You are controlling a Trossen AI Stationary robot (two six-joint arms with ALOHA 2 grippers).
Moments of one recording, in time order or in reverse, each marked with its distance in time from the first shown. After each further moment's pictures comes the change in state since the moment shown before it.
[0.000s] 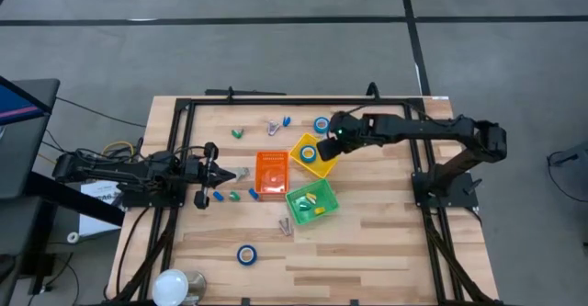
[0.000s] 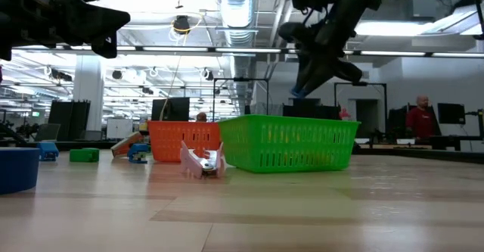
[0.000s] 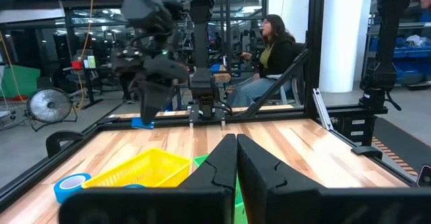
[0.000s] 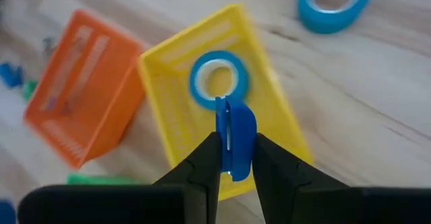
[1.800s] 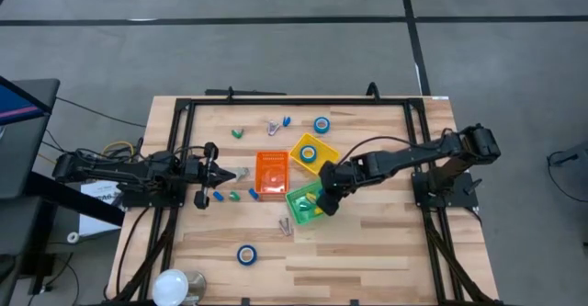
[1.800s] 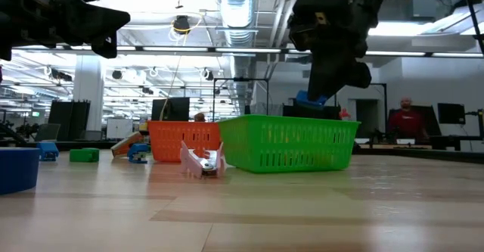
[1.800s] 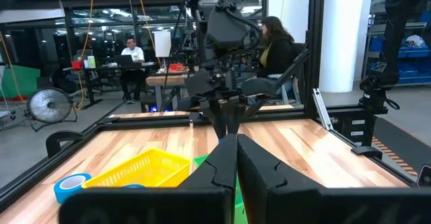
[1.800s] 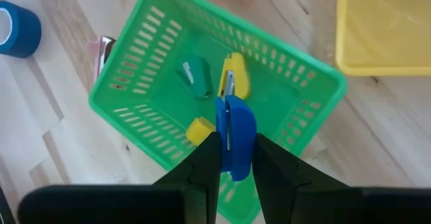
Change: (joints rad) left arm 0.000 0.000 0.000 0.000 0.000 0.000; right arm 0.349 0.097 -0.031 0.041 -0.076 -0.051
